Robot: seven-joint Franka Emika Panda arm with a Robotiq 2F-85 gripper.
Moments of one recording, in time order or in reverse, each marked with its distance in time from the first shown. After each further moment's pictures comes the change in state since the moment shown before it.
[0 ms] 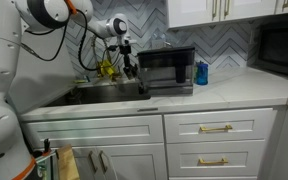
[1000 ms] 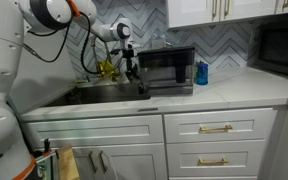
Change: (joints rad) arm -0.036 0.024 0.008 -0.036 0.027 0.047 -0.038
